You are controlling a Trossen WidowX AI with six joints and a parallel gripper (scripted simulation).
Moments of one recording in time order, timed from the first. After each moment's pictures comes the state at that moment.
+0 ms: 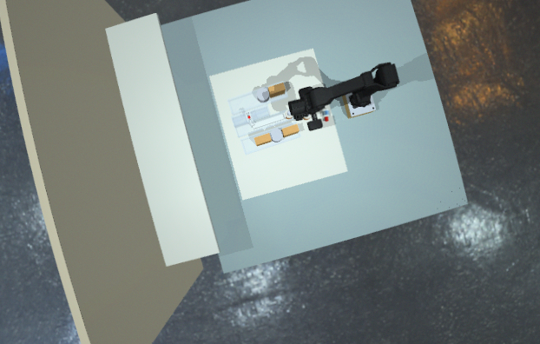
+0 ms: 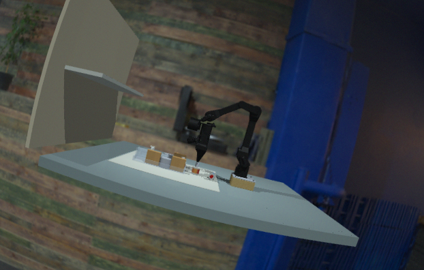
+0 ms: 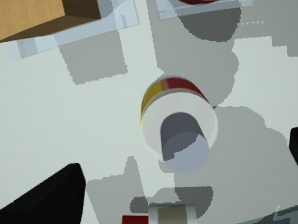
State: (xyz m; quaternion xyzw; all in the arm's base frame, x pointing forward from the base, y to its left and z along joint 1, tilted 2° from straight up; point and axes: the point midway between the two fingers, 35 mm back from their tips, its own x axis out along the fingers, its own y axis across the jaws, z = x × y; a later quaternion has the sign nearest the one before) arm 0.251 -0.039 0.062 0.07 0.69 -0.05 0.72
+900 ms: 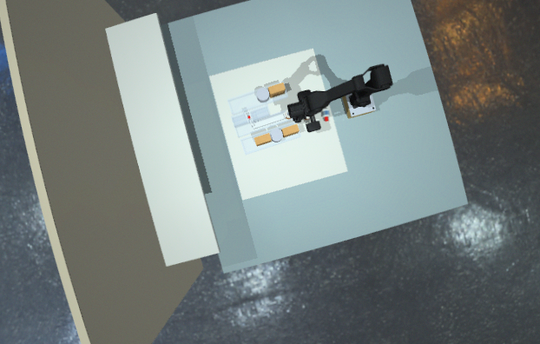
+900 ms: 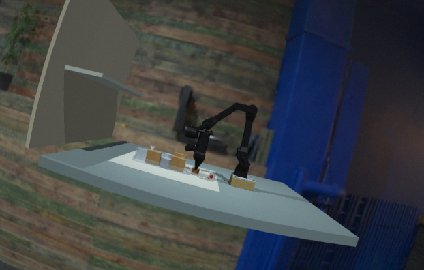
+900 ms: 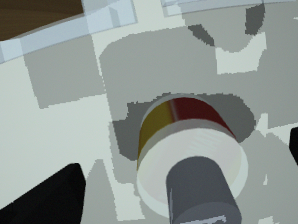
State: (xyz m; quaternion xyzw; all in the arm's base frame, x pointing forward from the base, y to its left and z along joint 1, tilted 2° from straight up) arm 0.253 -0.038 0.018 0.06 0.69 -0.04 0.72
